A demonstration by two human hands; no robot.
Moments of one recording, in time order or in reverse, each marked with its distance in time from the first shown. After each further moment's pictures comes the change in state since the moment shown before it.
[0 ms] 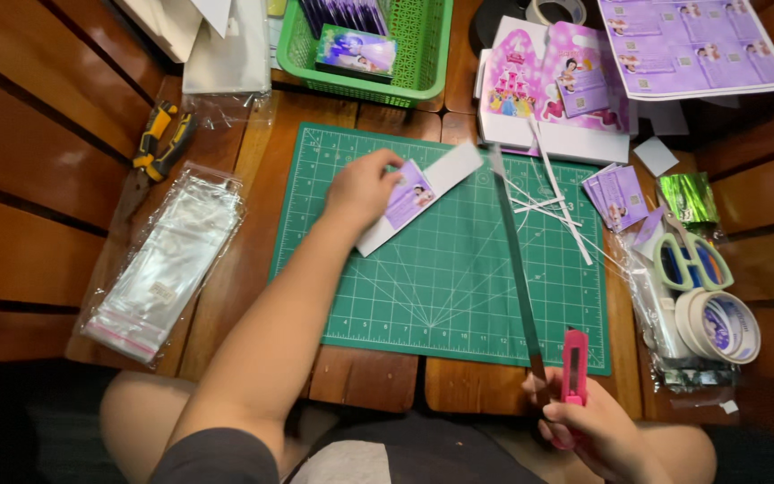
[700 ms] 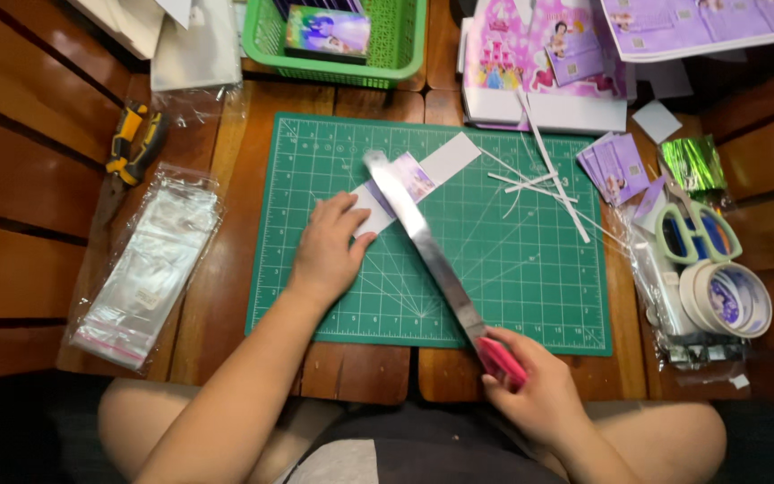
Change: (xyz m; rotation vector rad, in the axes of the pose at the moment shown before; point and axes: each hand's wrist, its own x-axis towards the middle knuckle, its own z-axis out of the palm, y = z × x) left_hand -0.063 -0.085 0.054 0.149 0.242 0.477; right_hand 0.029 0.005 0.060 -1.174 0.337 -0.299
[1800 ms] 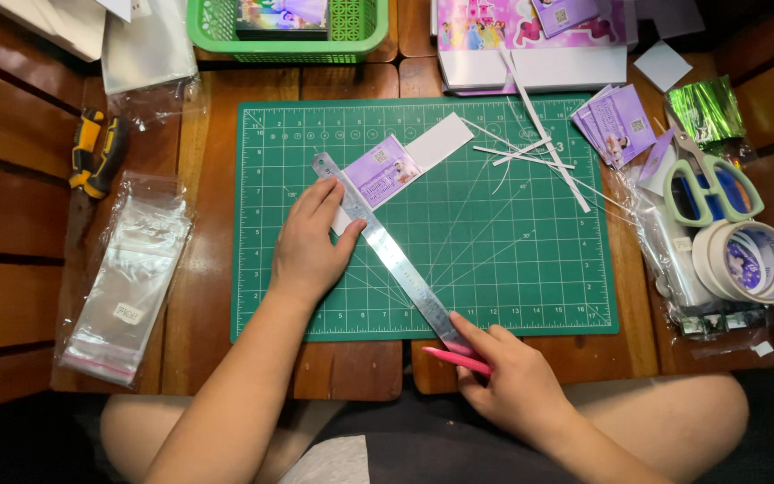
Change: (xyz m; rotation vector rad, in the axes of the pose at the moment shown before) left_hand 0.006 0.014 -0.006 0.067 -0.039 -0.052; right_hand 0.000 -0.022 0.019 -0.084 -0.064 -0.098
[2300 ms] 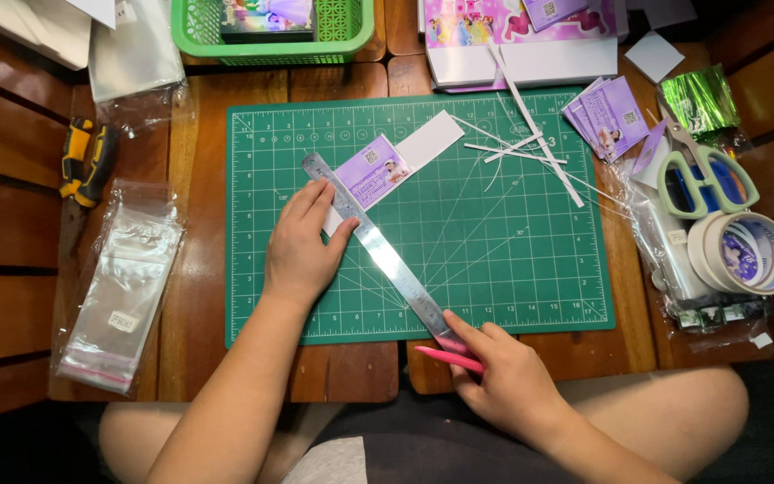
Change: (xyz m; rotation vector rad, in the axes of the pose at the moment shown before) left_hand 0.000 -0.003 0.005 0.035 0.052 0.020; right_hand 0.002 0.003 0.004 -0.004 -0.022 0.039
